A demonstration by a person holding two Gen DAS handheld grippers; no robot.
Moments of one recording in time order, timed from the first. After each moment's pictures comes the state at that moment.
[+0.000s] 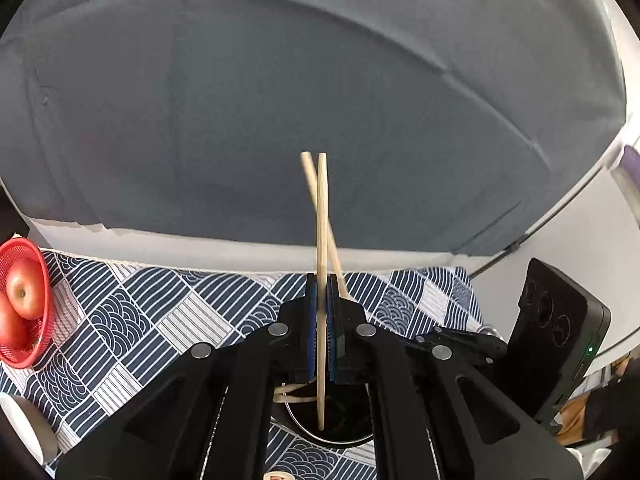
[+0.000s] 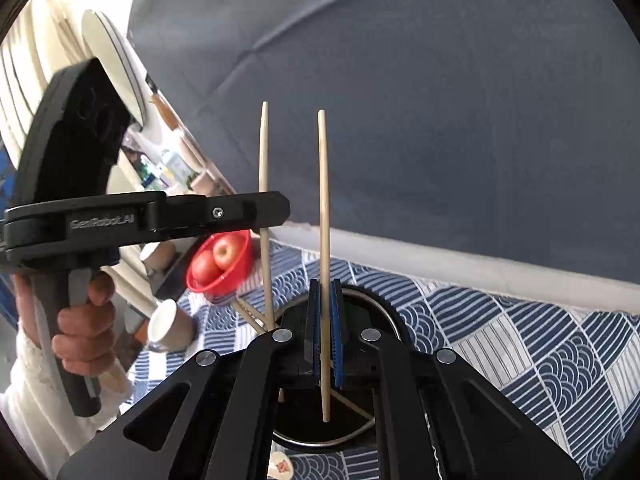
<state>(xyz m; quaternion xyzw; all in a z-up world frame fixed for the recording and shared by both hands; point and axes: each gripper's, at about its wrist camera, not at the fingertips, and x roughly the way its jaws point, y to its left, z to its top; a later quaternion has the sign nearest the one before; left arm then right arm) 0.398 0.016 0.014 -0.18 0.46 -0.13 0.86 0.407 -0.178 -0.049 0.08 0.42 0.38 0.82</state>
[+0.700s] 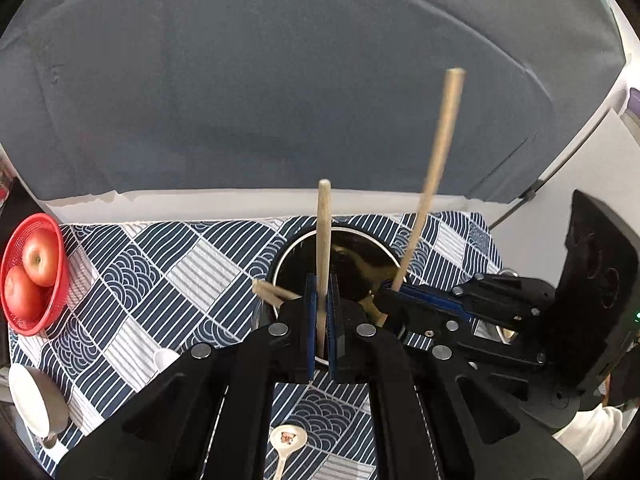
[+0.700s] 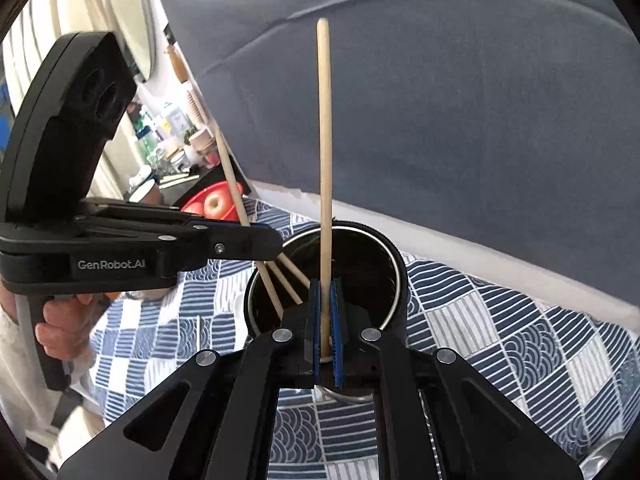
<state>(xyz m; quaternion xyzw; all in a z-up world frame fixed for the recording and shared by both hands) 0.356 -0.005 0.004 -0.12 0.51 -0.12 0.84 0.362 -0.184 -0.034 -0.02 0.42 0.37 0.83</state>
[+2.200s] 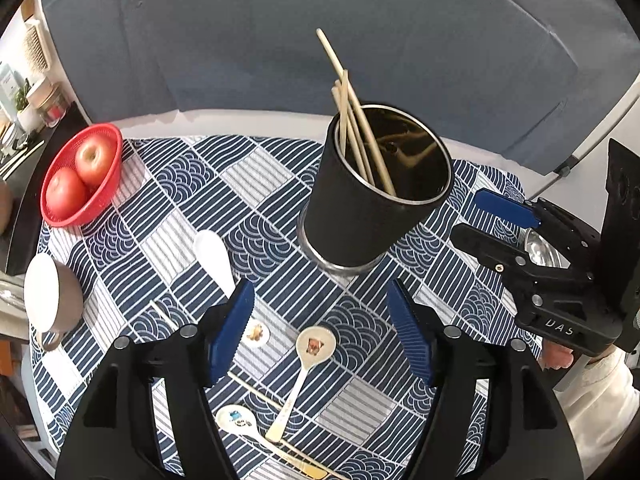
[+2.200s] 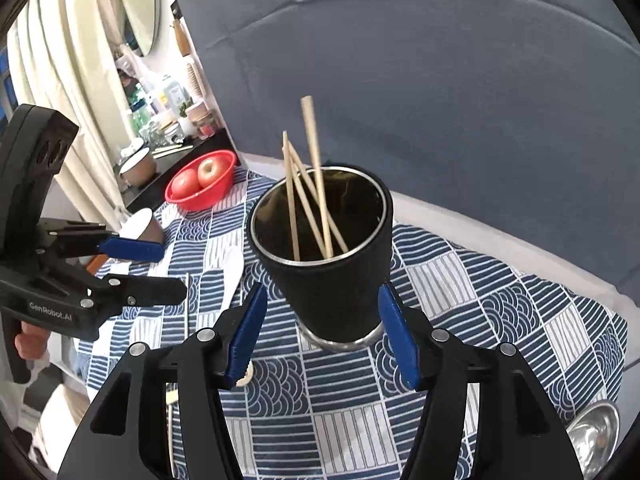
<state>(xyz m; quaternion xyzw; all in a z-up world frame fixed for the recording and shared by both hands) 0.265 0.003 -0.021 -0.12 0.56 -0.04 0.82 0.317 -0.206 -0.041 -0.06 0.43 0.35 0.83</state>
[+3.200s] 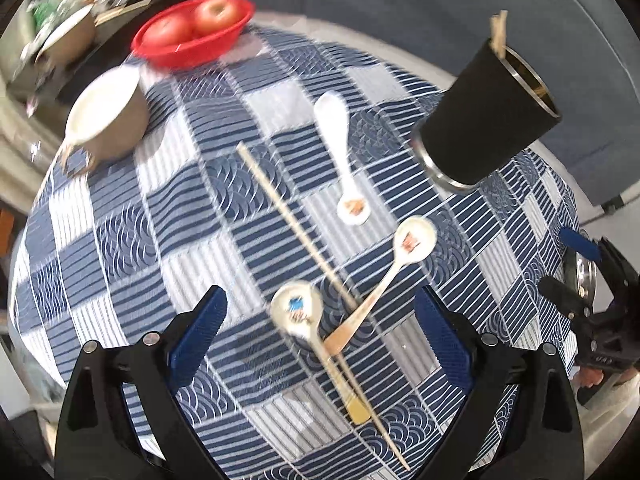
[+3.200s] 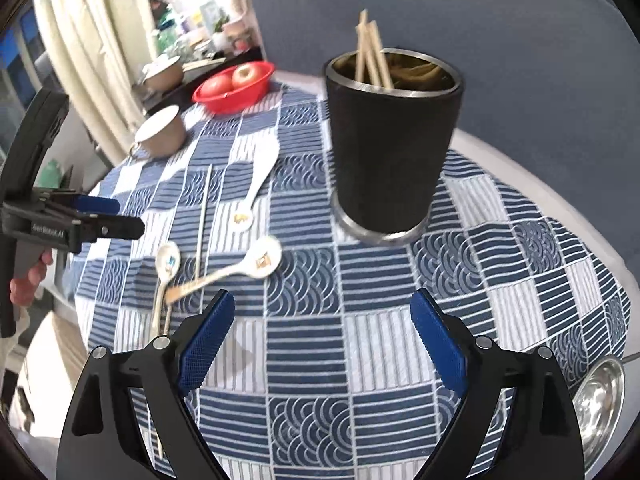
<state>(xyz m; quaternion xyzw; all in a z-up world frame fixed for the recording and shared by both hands) 0.131 0.057 -0.094 -0.21 0.59 0.09 0.77 0.236 -0.198 -0.091 -0.15 0.48 0.38 0.78</state>
